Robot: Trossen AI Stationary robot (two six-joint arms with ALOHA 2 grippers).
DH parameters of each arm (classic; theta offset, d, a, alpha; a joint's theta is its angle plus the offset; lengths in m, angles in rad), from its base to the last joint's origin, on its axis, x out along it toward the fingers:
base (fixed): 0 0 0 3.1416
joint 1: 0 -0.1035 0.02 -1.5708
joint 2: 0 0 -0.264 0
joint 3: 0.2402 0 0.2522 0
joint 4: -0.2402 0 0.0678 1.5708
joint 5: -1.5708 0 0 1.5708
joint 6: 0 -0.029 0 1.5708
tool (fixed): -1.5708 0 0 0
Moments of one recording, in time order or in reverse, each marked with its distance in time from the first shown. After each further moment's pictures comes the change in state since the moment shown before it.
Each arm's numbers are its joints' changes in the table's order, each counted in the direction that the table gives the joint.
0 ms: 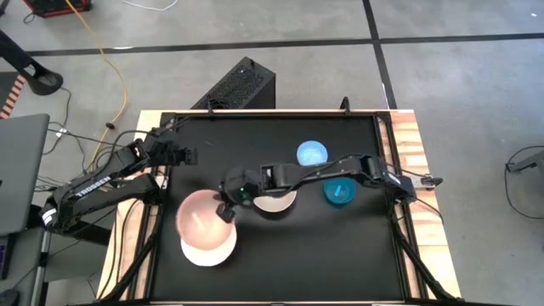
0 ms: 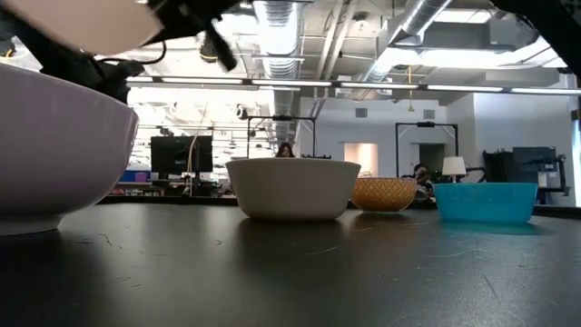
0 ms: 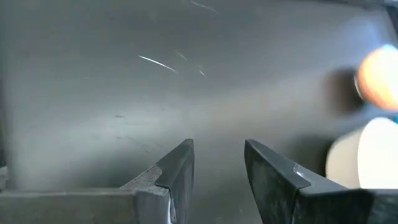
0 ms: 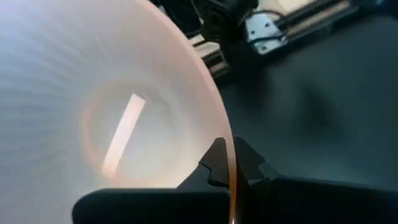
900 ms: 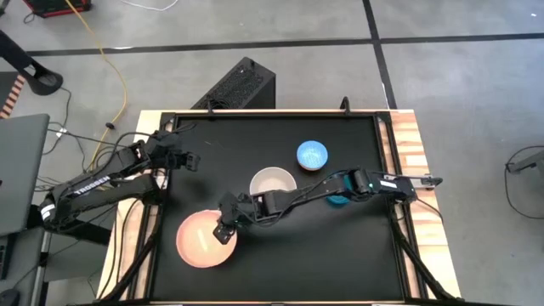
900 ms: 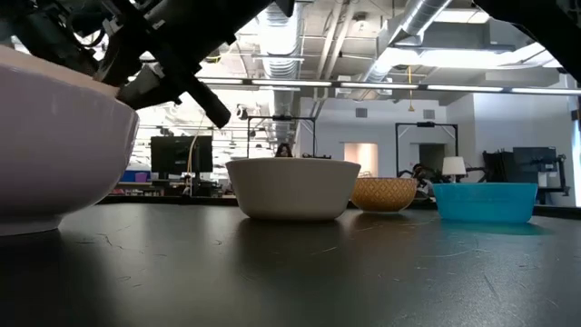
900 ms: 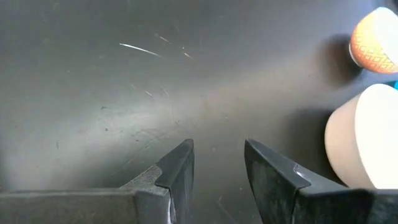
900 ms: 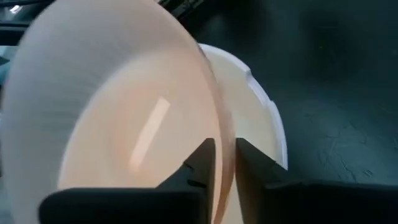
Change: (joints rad) left arm 0.078 0.000 0.000 -0.023 -0.005 -0.012; right arm -0.093 -0.149 -0.001 0.032 0.082 -0.221
